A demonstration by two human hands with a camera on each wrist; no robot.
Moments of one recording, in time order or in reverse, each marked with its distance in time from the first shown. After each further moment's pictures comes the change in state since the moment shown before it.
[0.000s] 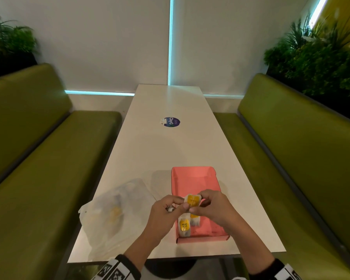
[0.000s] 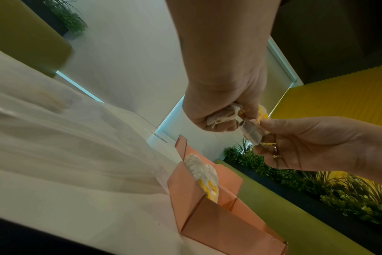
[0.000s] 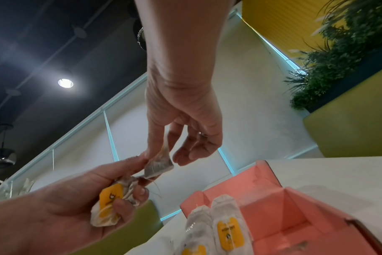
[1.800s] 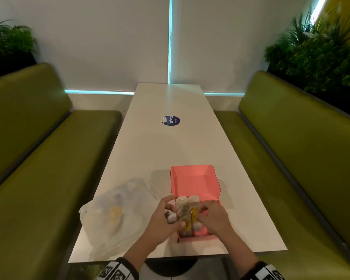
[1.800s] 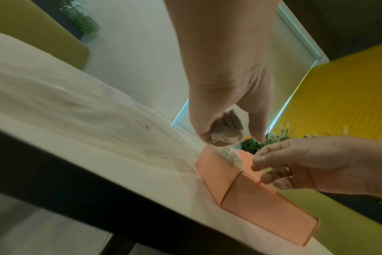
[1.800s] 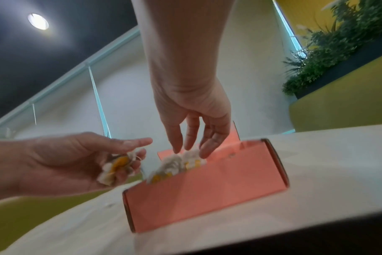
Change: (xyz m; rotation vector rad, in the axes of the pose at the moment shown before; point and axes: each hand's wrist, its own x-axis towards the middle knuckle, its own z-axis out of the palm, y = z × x) left_hand -0.006 -0.020 -0.007 0.113 -0.152 -0.204; right_hand 0.019 0.056 0.027 -0.386 0.120 0.081
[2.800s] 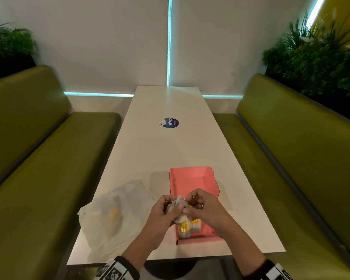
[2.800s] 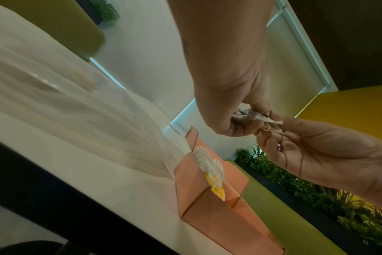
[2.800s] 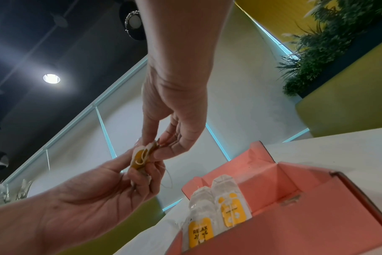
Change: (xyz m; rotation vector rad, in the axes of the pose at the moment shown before) left_hand 0.002 0.017 0.003 -0.476 0.040 -0.033; right_hand -0.022 -0.047 -0.036 0.708 -0.244 -0.047
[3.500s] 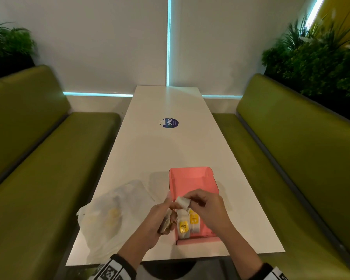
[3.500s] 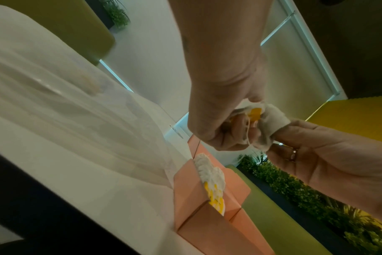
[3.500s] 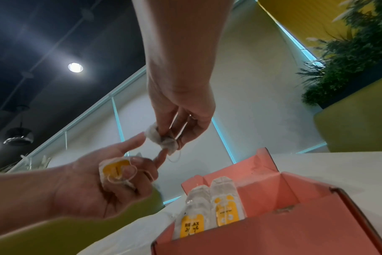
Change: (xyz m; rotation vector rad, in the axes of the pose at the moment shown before) left_hand -0.001 0.018 -0.002 0.057 -0.001 -0.285; right_hand 0.003 0.007 0.002 -0.272 0.198 -0.284
